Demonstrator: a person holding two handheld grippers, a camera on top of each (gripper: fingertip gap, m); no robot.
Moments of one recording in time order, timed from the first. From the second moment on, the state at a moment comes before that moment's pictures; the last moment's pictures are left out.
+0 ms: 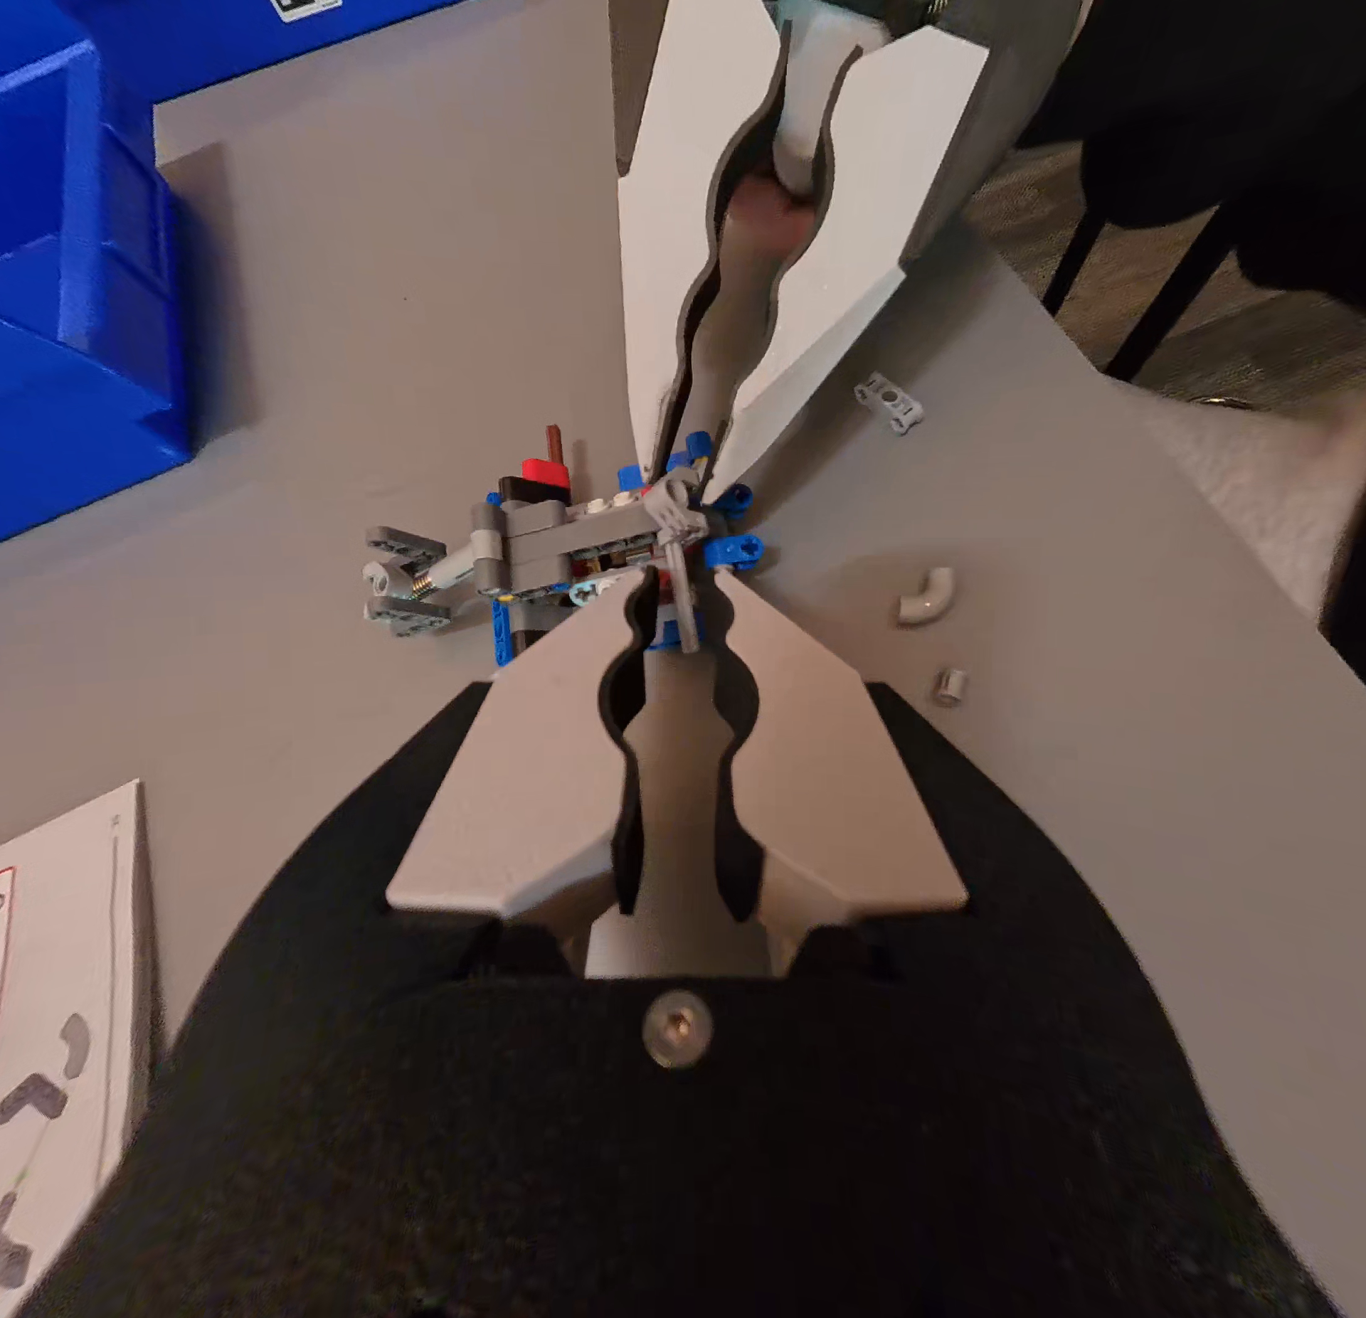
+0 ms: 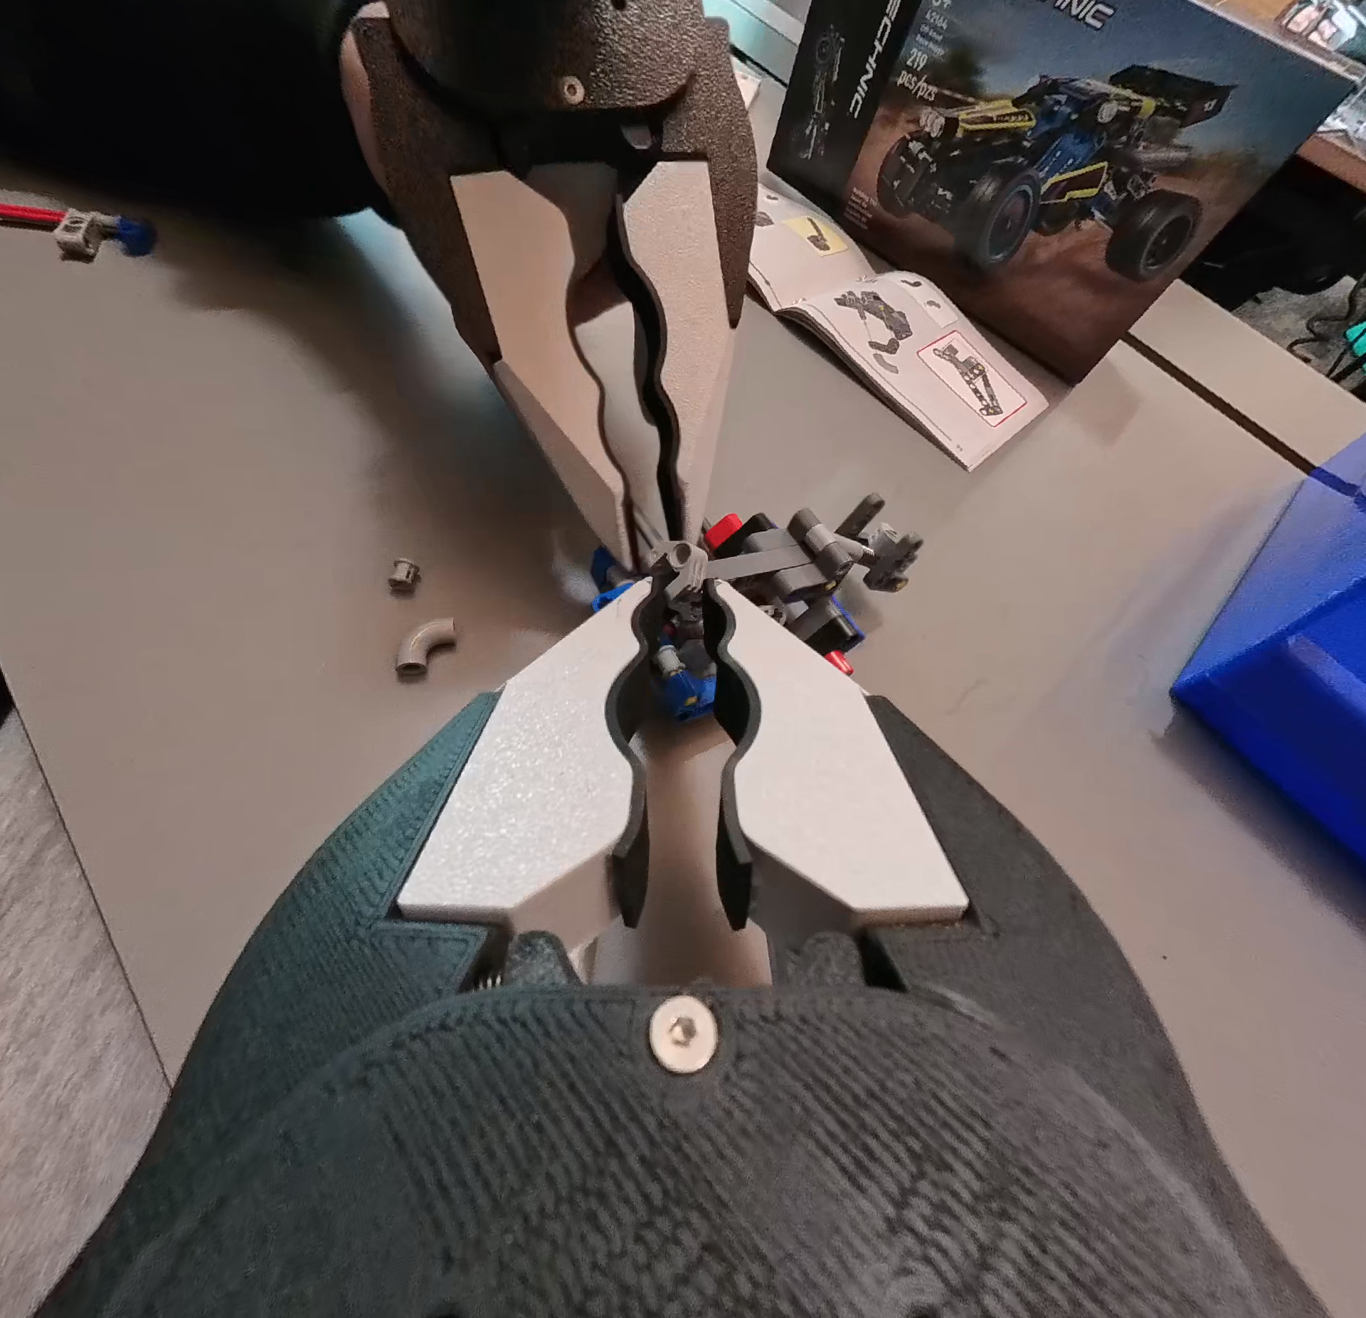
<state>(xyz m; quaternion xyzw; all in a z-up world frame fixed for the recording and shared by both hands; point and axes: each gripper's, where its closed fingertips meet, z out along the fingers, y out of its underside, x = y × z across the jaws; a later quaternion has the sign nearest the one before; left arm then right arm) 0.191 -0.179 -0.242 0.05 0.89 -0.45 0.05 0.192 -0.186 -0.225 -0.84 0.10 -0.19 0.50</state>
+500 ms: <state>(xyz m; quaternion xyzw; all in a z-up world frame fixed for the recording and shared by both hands) 0.197 -0.174 -0.246 0.02 0.89 -0.46 0.06 0.197 -0.194 -0.235 -0.85 0.12 -0.20 0.46</state>
